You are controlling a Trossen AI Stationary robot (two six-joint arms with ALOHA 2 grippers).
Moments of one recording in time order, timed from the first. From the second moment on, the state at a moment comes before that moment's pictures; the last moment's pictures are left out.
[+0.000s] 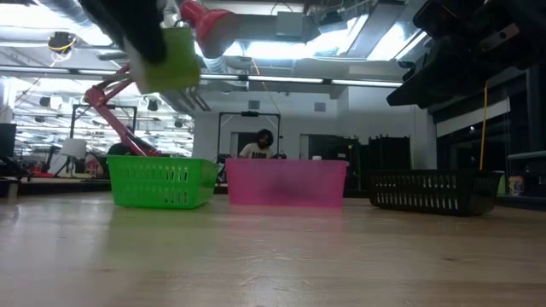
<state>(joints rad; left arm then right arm) -0.62 1.85 1.47 -0.86 -0.39 -0.91 0.38 1.18 0.45 0.22 0.34 0.18</state>
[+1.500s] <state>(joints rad) -0.49 1.30 0.82 -0.31 -0.43 -0.44 0.38 1.27 0.45 0.45 0.29 0.10</state>
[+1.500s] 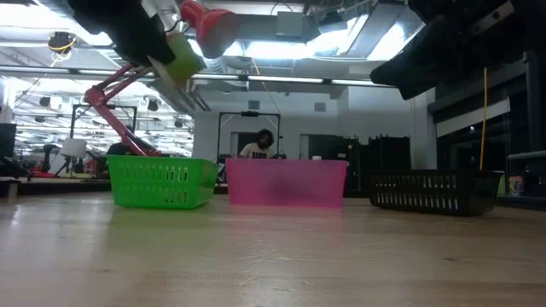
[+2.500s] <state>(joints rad) -0.18 1.17 0.81 -0.42 -0.18 -0.20 0.38 1.27 0.45 0.45 0.29 0.10</state>
